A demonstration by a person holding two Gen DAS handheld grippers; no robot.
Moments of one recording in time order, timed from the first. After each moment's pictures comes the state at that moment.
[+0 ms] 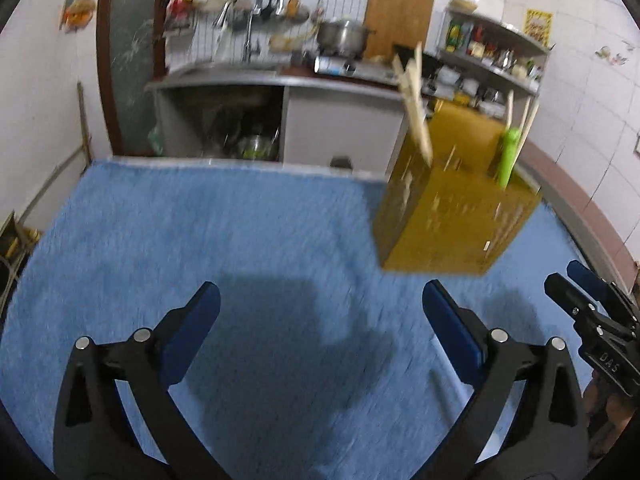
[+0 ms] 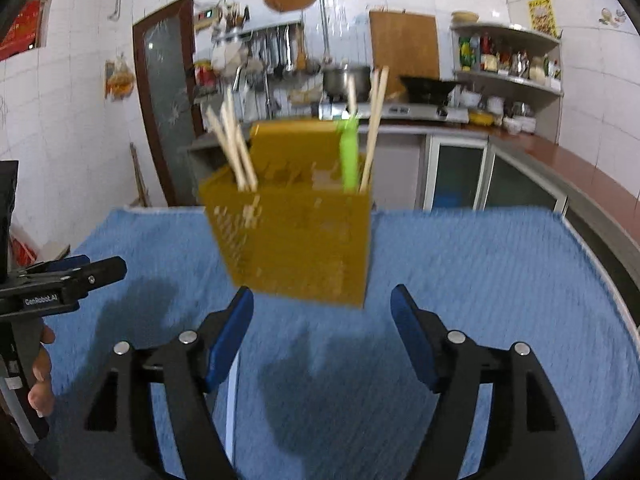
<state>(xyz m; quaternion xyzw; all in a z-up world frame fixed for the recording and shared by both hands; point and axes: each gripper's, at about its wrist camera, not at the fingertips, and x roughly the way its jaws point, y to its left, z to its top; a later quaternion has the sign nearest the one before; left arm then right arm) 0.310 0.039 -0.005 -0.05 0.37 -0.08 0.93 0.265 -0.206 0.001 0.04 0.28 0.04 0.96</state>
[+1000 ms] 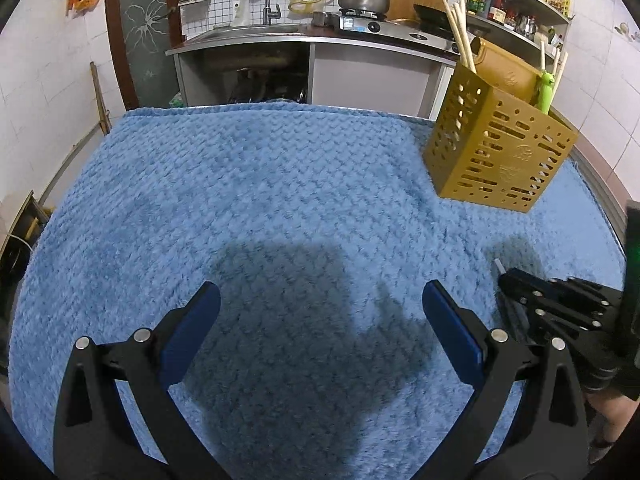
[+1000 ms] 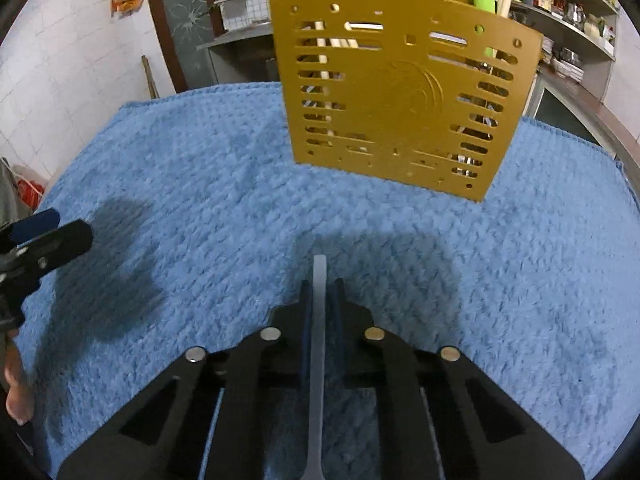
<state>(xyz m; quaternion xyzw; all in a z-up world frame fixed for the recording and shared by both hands) 0.287 0.069 -0.035 -0.02 0.42 -0.04 0.91 0.297 -0.135 -0.064 0.01 0.43 0.08 0.90</state>
